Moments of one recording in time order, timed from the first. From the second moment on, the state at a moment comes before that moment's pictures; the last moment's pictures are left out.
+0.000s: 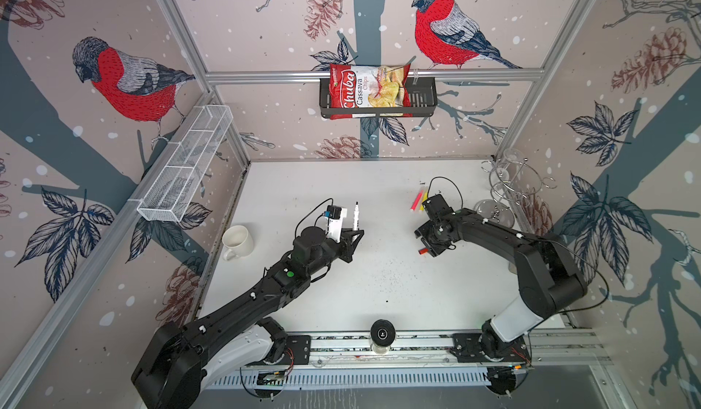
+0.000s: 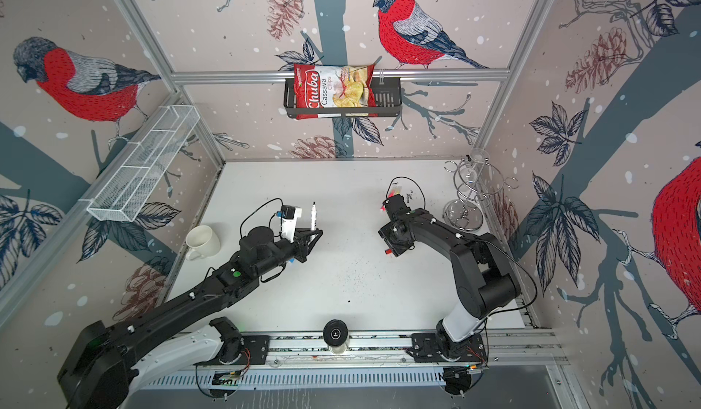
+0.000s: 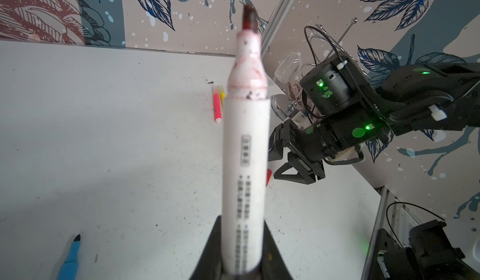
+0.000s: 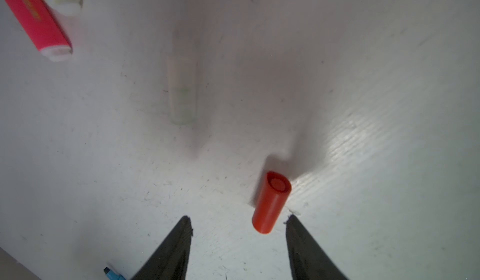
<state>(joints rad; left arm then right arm) -0.68 1.00 0.52 0.21 0.17 -0.41 0.48 1.64 0.99 -0.61 -0.06 1.31</state>
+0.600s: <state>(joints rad) -0.68 0.98 0.52 0.20 0.15 -0.39 0.47 1.77 1.06 -0.68 -0.10 1.28</state>
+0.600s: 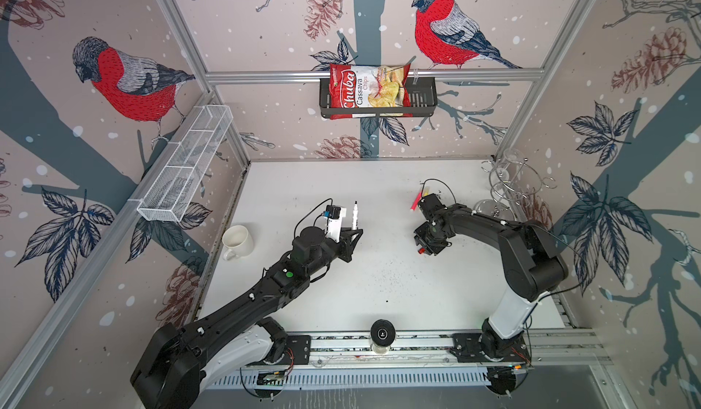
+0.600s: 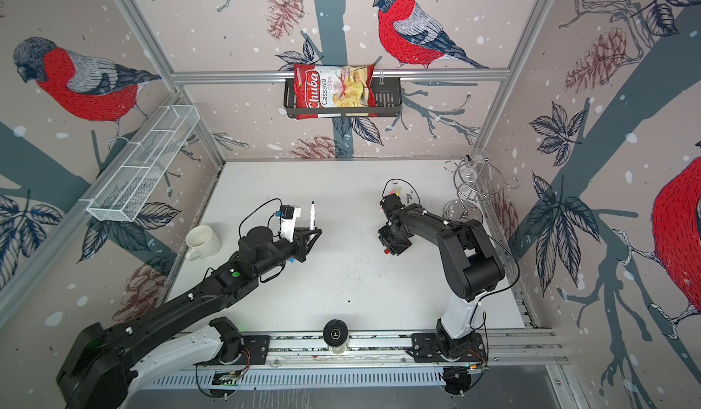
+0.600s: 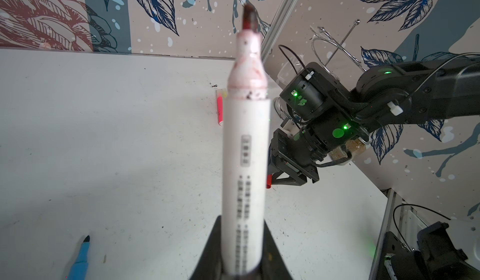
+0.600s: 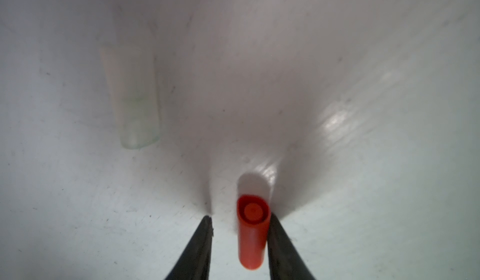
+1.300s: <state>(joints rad) -0.68 0.95 0.51 0.20 0.13 -0.39 0.47 1.75 1.03 -0.68 -0.09 1.18</state>
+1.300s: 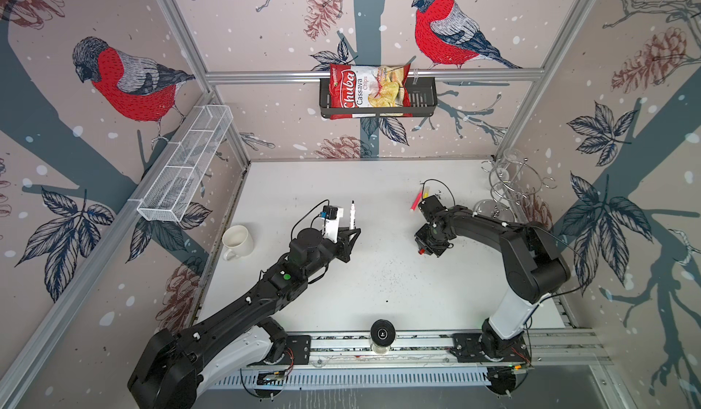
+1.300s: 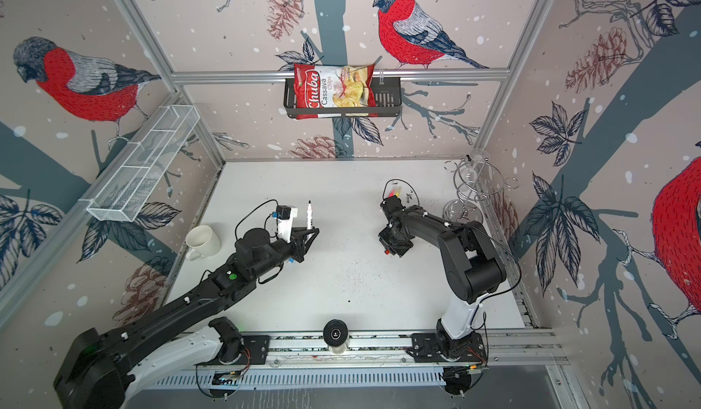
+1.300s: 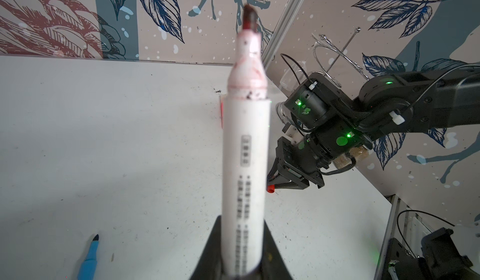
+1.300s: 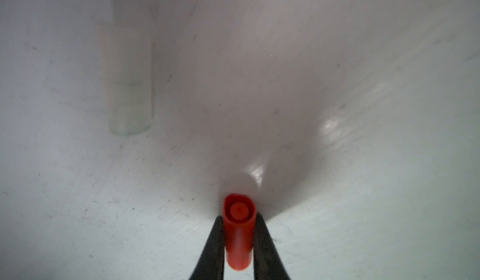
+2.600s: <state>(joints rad) -0.76 1.08 0.59 0.29 0.48 -0.34 0.41 0.93 0.84 0.01 -0.40 0.70</state>
